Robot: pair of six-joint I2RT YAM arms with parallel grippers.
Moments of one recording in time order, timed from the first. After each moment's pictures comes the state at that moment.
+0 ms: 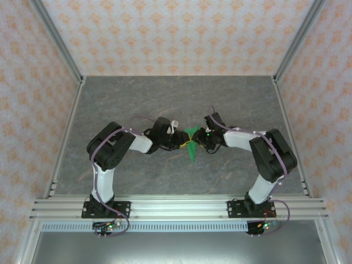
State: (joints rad) left arm -0.56 1.99 0.88 0.49 0.56 -1.16; right arm 0.46 1.71 0.85 -0.16 -0.31 0.90
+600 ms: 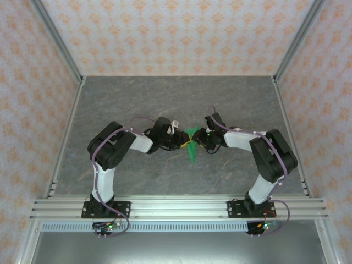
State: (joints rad) left arm -0.56 2.00 0.88 0.49 0.58 -1.17; right arm 0.46 1.71 0.83 -0.14 -0.31 0.93
